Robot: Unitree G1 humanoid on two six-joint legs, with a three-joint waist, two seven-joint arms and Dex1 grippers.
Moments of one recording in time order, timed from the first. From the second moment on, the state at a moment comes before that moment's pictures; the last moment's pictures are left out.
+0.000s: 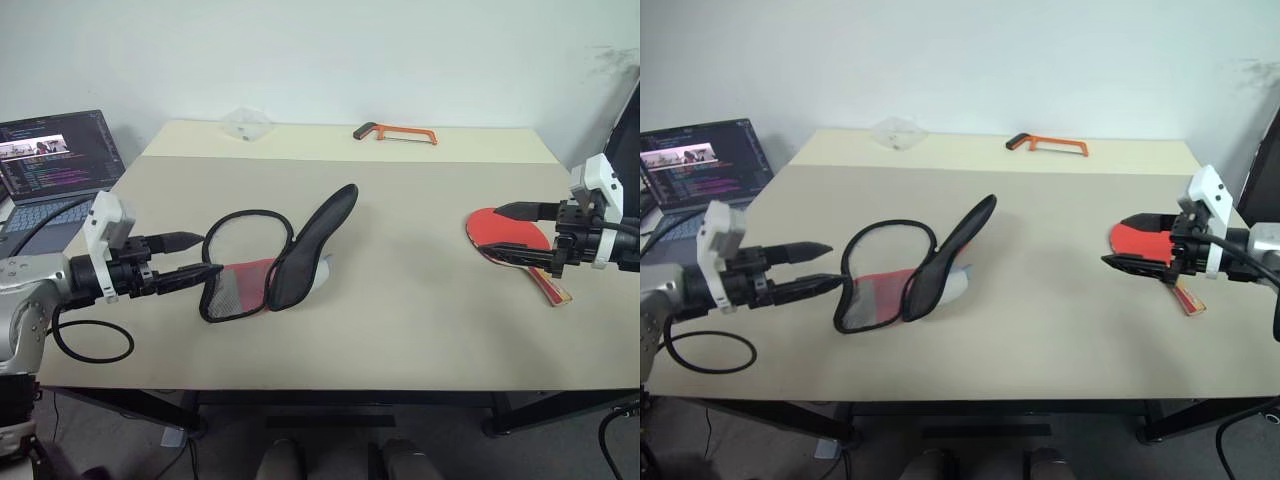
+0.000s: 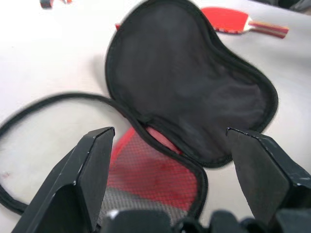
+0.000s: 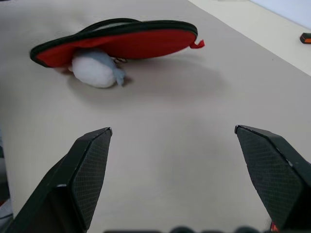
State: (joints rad) left arm -0.28 1.00 0.31 0.04 -0.56 0.53 -1.21; right arm -0.54 -1.02 -0.17 -0.06 0.57 0.67 1.15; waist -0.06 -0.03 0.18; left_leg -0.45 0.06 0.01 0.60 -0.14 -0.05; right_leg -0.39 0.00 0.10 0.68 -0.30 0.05
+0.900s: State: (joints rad) left arm -0.37 0.72 0.17 0.12 -0.35 0.82 -0.66; right arm -0.49 -1.00 -0.16 -0.07 0.53 0.65 1.12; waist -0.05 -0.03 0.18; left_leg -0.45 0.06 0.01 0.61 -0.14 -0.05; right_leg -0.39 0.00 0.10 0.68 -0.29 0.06
